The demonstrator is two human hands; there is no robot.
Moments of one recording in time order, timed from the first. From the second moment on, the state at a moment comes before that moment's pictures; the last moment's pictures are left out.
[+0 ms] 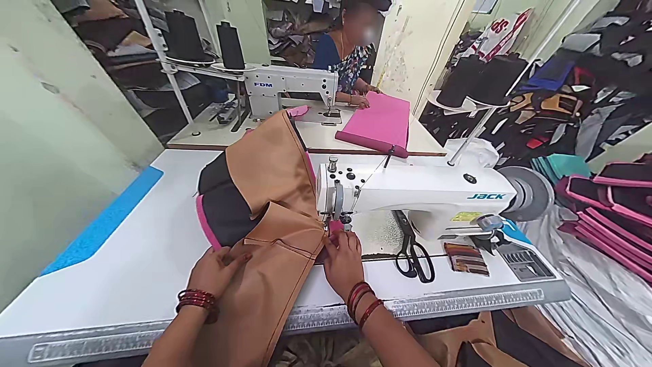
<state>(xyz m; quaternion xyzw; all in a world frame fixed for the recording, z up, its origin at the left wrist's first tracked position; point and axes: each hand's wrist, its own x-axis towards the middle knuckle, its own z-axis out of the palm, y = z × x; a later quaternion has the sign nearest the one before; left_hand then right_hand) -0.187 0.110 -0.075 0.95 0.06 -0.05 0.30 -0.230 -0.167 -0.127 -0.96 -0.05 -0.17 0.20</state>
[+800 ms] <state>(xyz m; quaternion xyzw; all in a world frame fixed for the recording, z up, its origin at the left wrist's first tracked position) -0.281 0.053 -0.036 0.96 0.05 -0.26 0.11 -0.225 -0.172 -0.119 -0.96 0.03 -0.08 0.25</state>
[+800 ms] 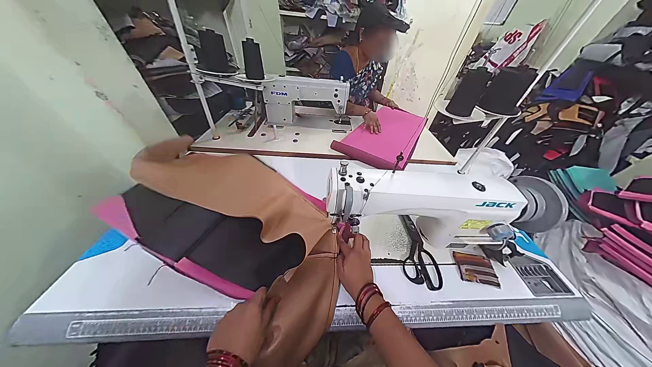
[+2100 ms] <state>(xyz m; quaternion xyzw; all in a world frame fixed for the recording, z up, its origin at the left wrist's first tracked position) -0.179 0.132 -0.106 0.95 -0.17 0.05 0.27 -0.232 -0.171 -0.129 -0.95 -0.10 -0.21 0.22</state>
